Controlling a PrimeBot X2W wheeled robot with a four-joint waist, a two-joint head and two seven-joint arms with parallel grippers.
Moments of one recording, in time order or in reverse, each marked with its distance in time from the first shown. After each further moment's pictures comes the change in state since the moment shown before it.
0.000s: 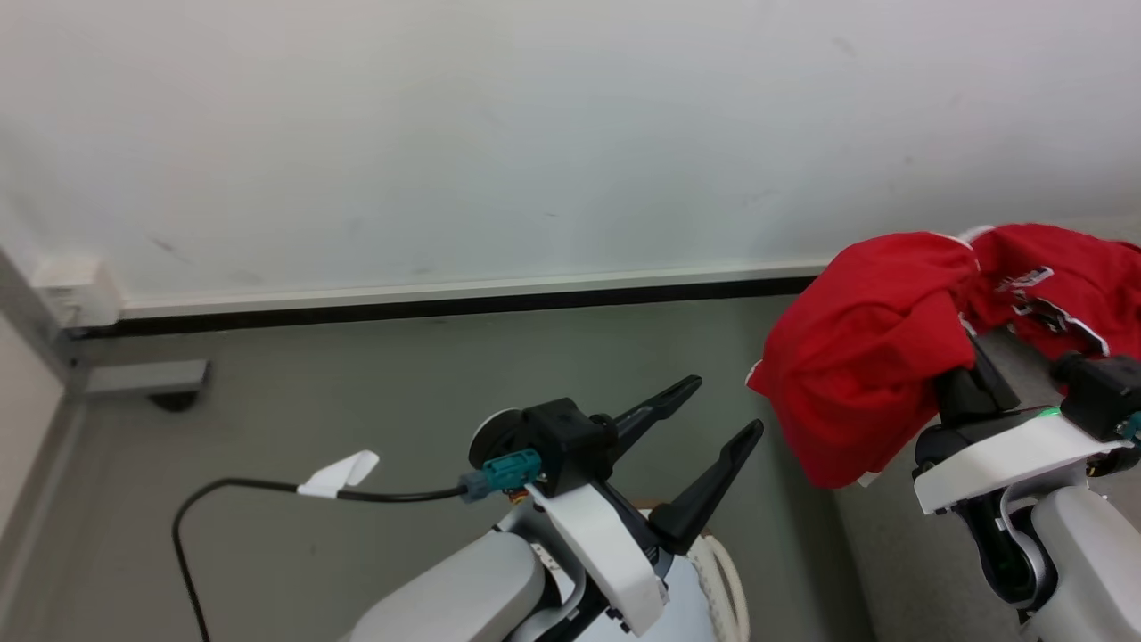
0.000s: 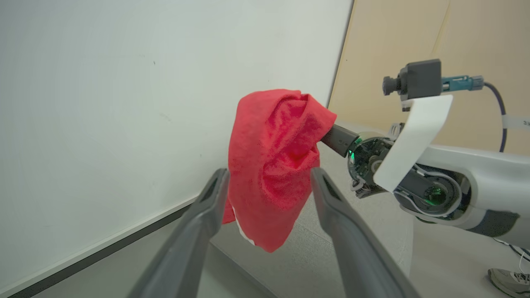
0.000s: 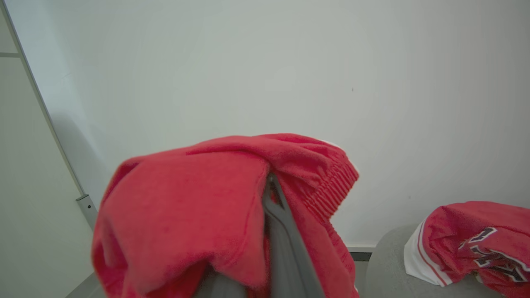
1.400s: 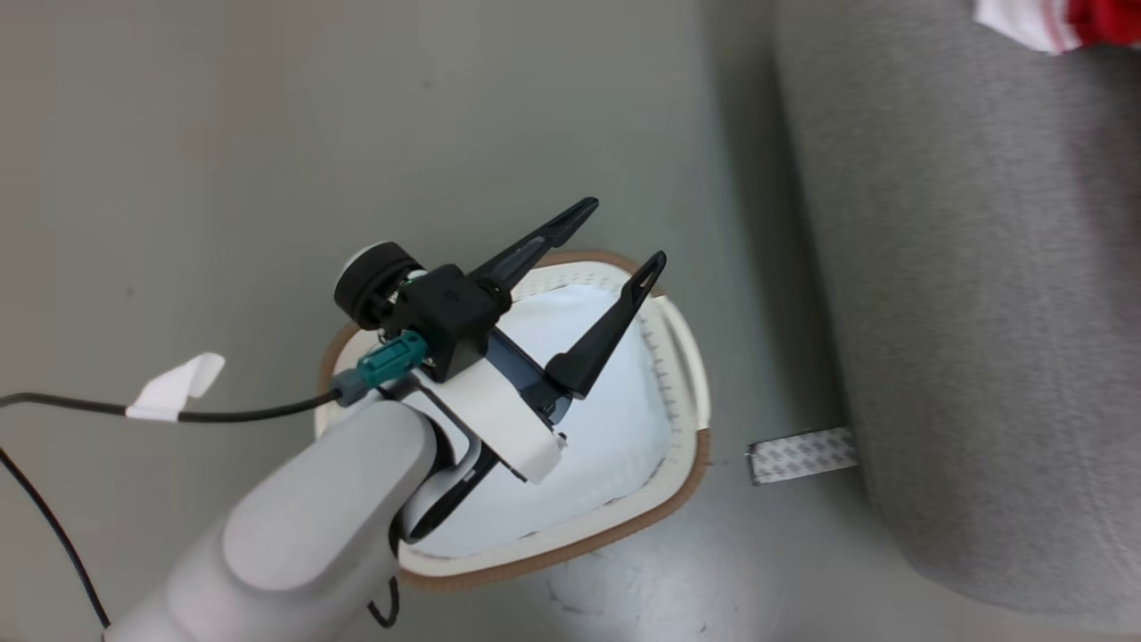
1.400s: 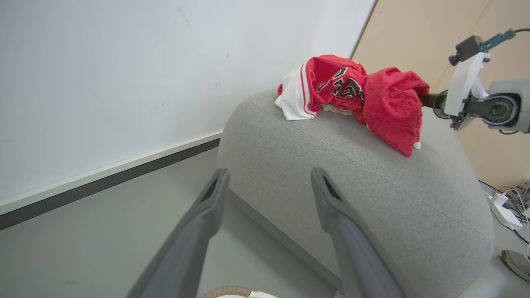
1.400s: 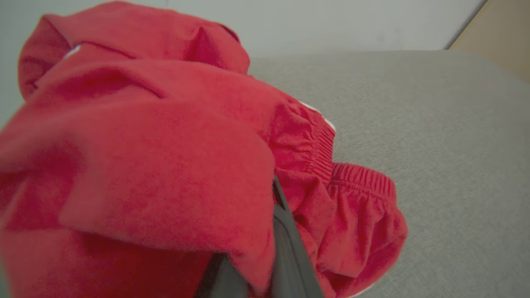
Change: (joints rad) left arm -0.162 0.161 0.132 -0.086 0.167 -0.004 -0.001; right arm -0.326 -0.228 -0.416 0.413 -0.146 0.000 0.209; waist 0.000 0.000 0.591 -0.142
